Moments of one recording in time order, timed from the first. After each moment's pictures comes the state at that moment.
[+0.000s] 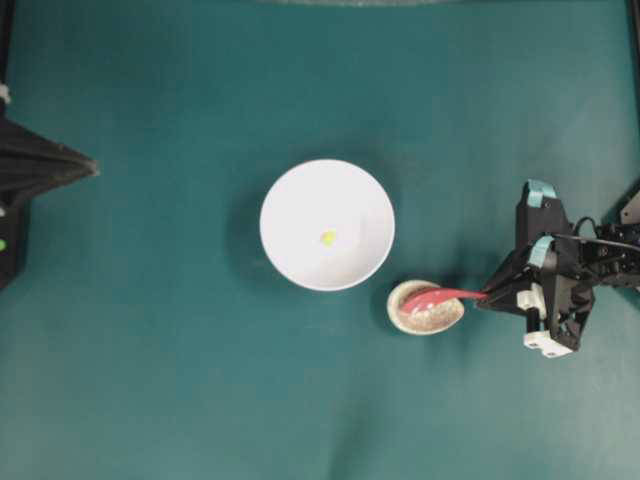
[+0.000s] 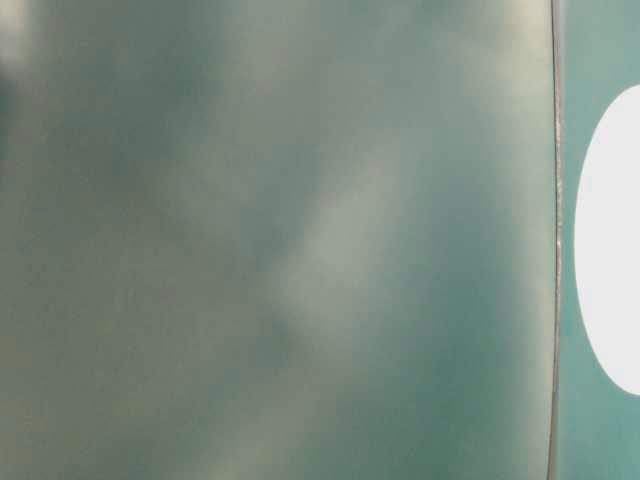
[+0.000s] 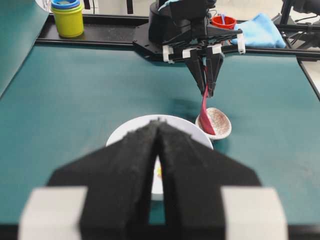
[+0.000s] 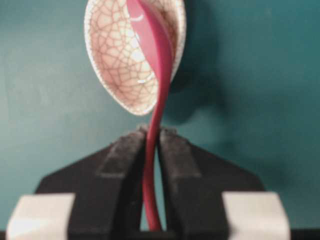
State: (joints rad) left arm 0.04 -1.10 1.15 0.02 -0.02 -0.02; right arm 0.26 -0.31 1.20 0.48 -0.15 0.06
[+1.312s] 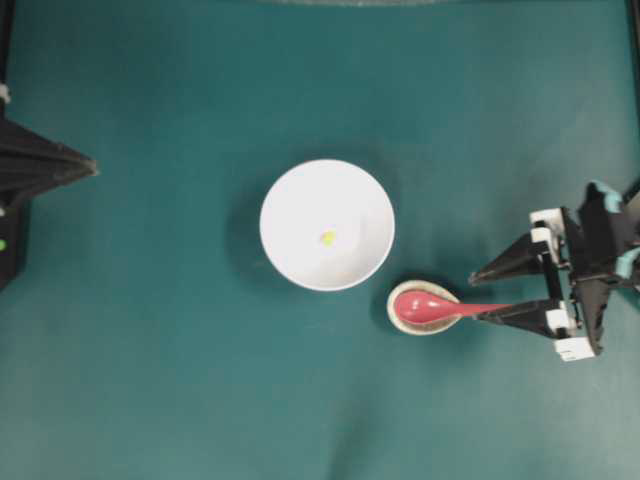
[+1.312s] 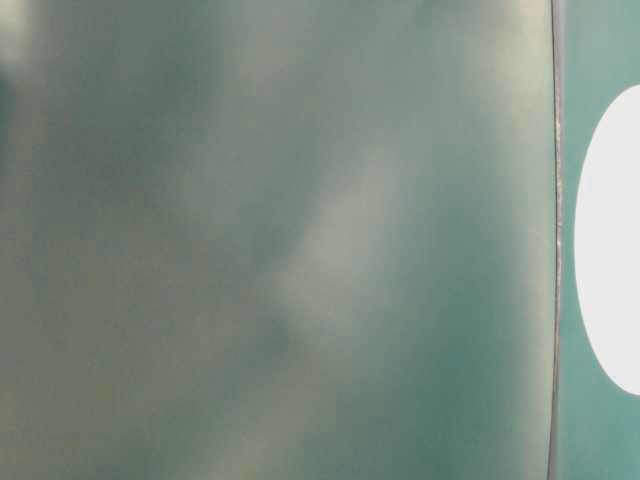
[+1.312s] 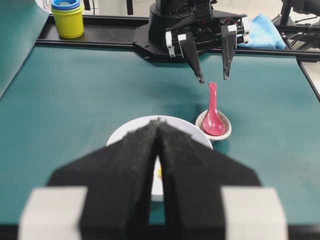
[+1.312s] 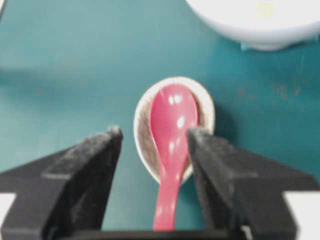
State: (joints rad) left arm 0.04 -1.10 1.15 0.02 -0.03 -0.02; right arm 0.41 -0.33 1.36 0.42 -0.75 0.06
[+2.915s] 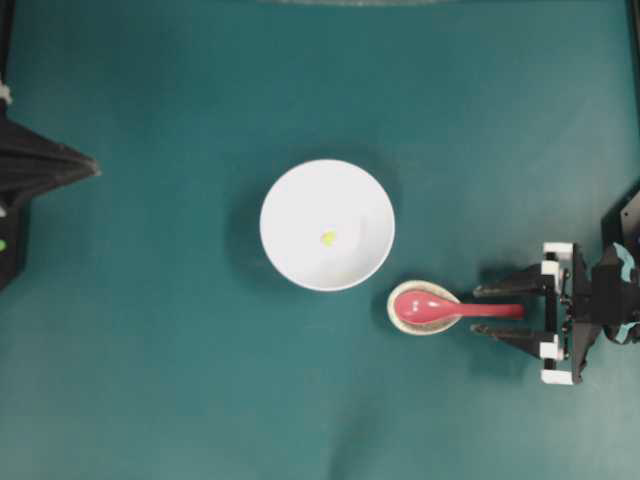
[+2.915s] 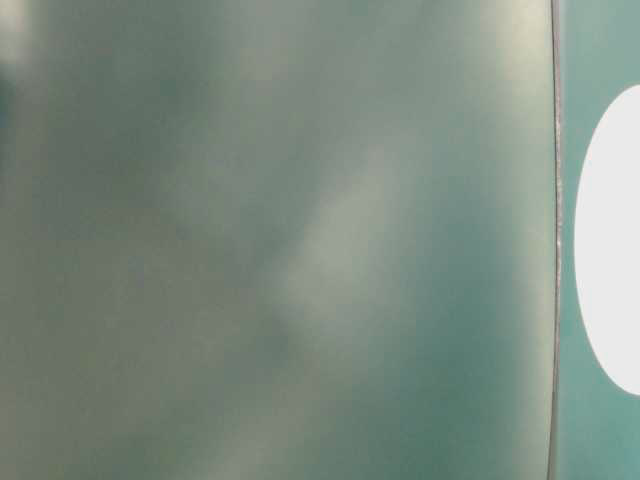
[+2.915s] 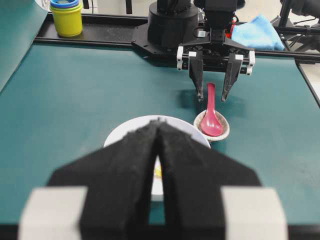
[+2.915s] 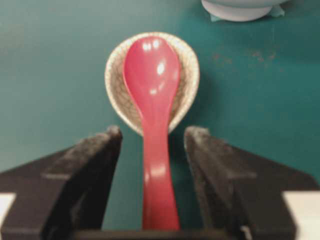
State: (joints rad) left arm 0.04 -1.09 1.15 0.02 -0.03 -0.04; right arm 0.85 0.22 1.31 0.96 -1.25 0.07
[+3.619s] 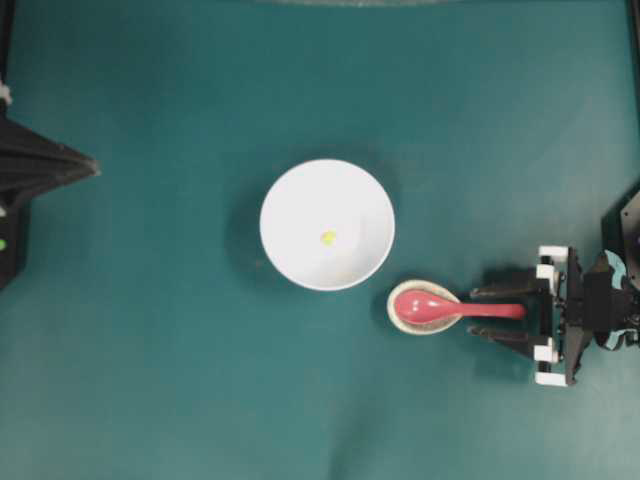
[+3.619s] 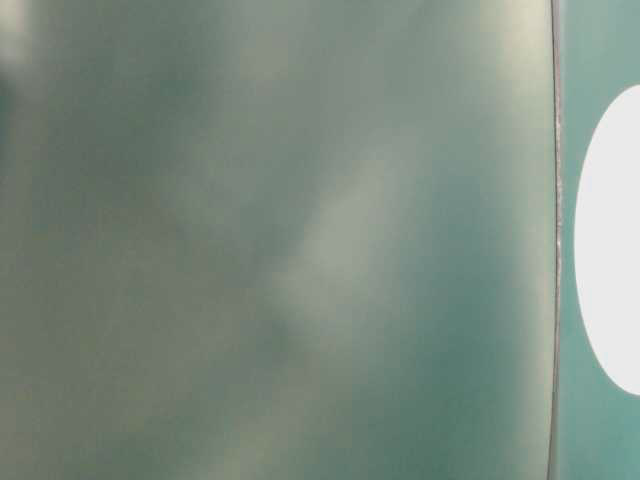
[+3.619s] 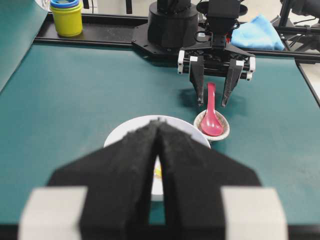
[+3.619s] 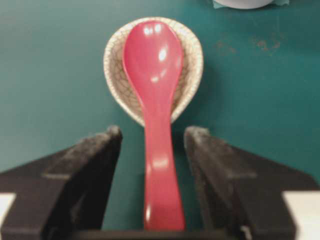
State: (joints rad) left arm 0.04 -1.09 1.15 0.02 -0.03 -0.03; right arm 0.85 0.27 1.29 0.96 -1.25 0.06
